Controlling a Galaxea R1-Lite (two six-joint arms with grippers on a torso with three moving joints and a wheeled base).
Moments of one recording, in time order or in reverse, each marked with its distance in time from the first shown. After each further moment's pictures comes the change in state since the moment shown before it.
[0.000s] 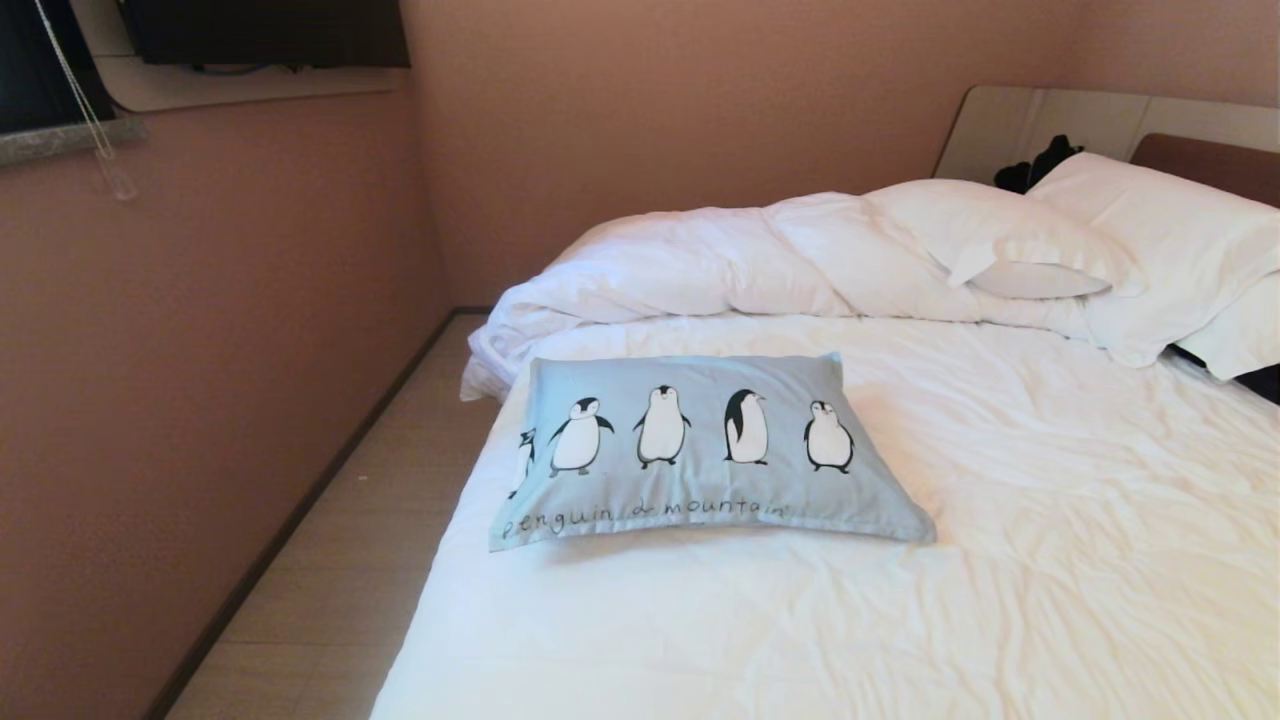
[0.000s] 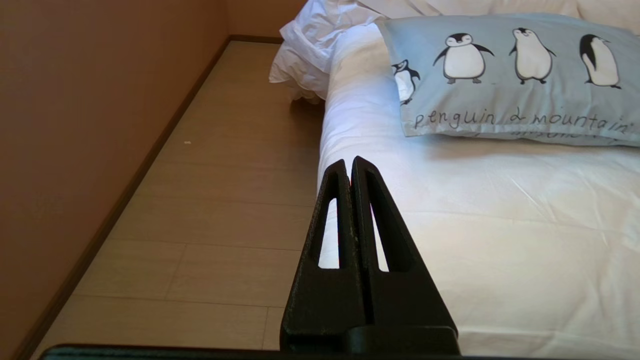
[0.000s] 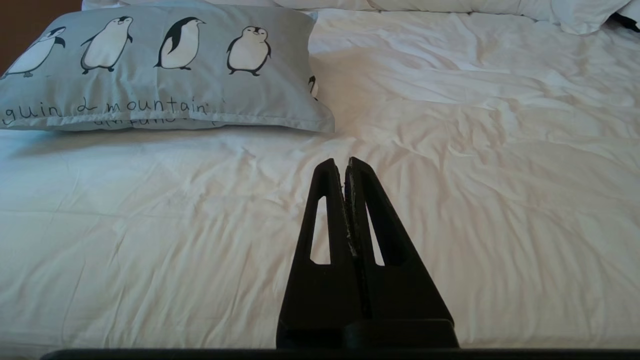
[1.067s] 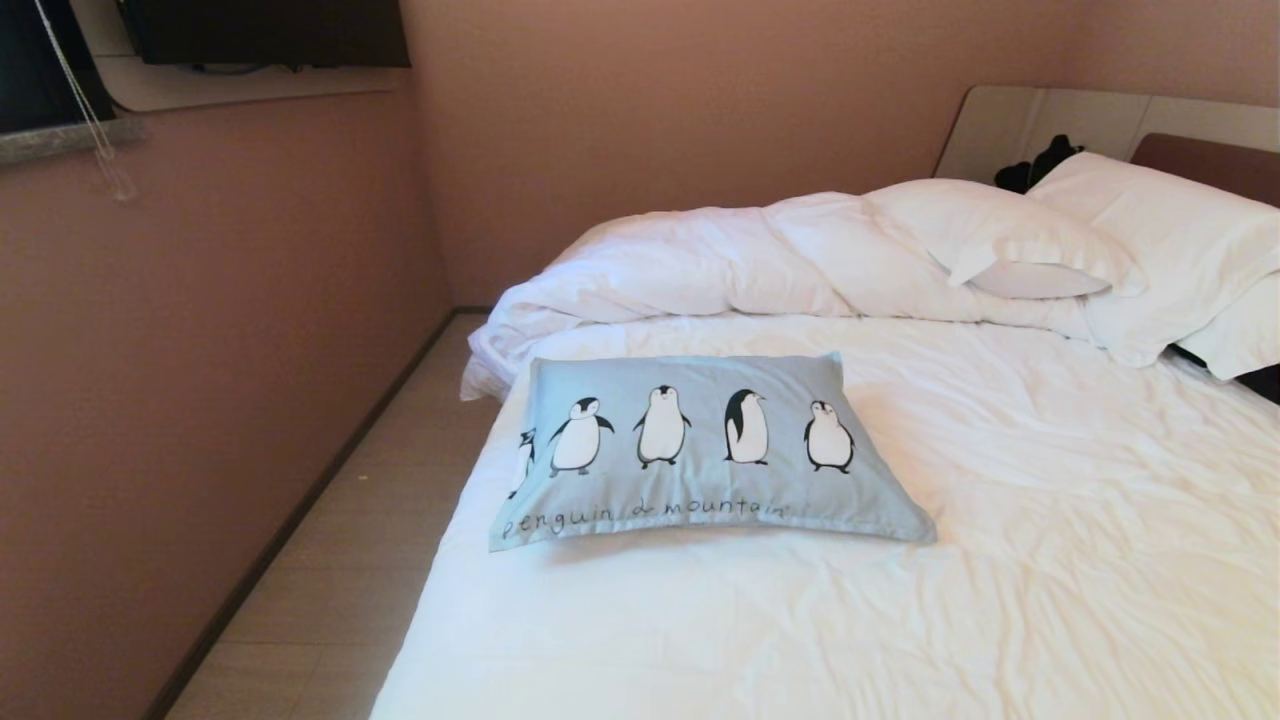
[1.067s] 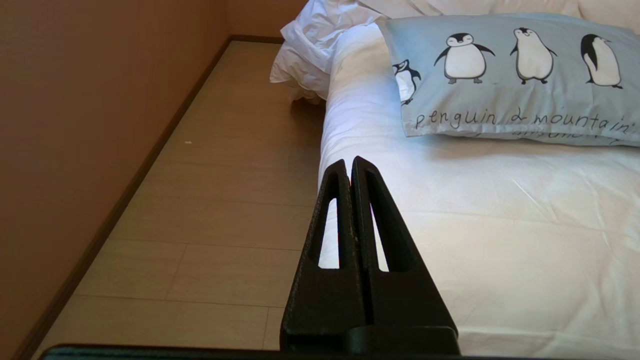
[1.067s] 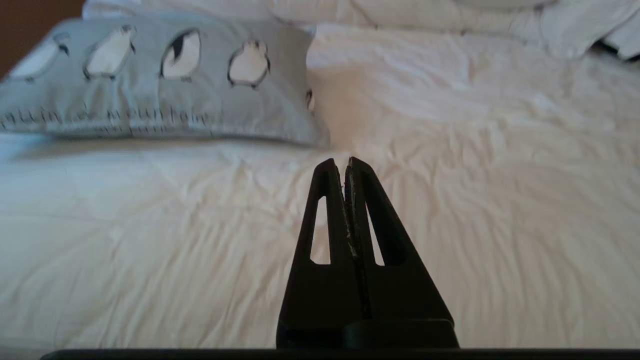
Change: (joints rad) left arm 0.000 0.000 0.000 0.000 0.000 0.001; right arm 0.000 0.003 -0.070 0.034 0.006 -0.038
